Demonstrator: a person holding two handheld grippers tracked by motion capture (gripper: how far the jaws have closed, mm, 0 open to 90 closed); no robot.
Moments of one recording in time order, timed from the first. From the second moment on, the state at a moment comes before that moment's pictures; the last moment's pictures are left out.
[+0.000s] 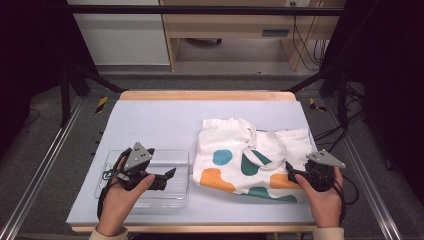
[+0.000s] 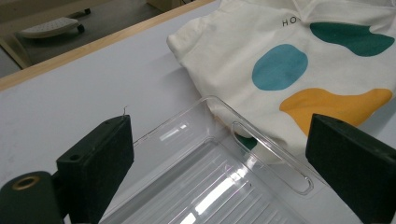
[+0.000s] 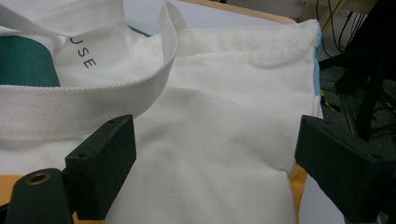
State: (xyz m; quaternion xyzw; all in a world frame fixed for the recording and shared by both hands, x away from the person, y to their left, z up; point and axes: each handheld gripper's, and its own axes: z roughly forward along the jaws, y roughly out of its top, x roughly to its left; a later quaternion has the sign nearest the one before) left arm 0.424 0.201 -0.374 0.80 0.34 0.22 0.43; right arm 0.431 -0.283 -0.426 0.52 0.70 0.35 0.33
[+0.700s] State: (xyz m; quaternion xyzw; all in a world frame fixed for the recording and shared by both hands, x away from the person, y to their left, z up) left arm 0.414 0.183 -0.362 0.82 0.30 0.23 0.43; right arm 0.460 -0.298 -0.384 0.51 0.72 0.33 0.33
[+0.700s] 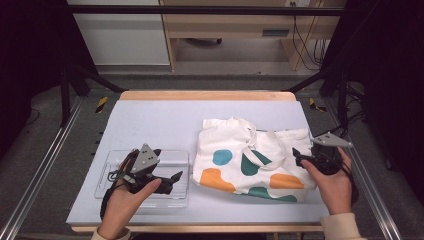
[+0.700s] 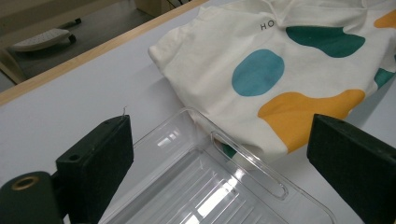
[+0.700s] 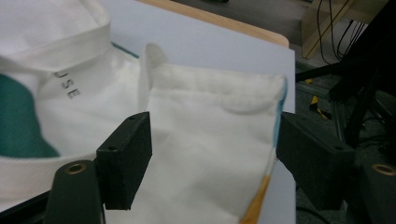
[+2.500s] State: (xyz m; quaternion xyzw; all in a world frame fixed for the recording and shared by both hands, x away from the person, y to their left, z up) left arm 0.480 0.065 -0.339 0.86 0.24 0.22 0.40; right arm 0.425 -0.259 -0.344 0.40 0.72 0.49 0.29
